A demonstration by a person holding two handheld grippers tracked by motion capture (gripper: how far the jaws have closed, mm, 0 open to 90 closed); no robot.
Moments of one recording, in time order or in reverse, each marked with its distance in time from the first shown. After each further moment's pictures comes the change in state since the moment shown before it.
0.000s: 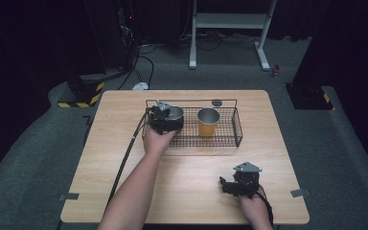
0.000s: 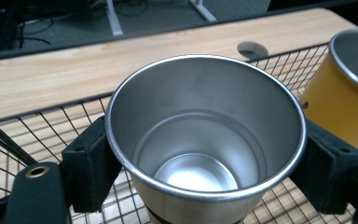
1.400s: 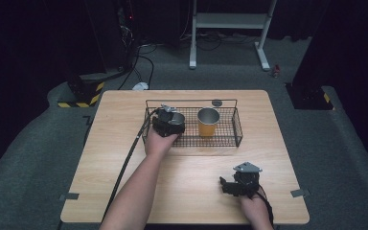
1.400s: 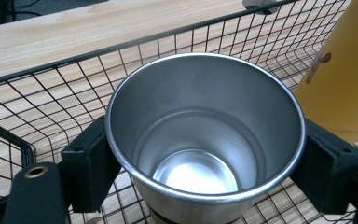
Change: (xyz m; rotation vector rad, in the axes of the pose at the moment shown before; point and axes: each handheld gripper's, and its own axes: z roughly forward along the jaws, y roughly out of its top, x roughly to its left) left arm -0.005 -0.008 0.013 0.130 0.013 0.051; right arm 0.000 0.000 0.000 0.000 0.002 -0.005
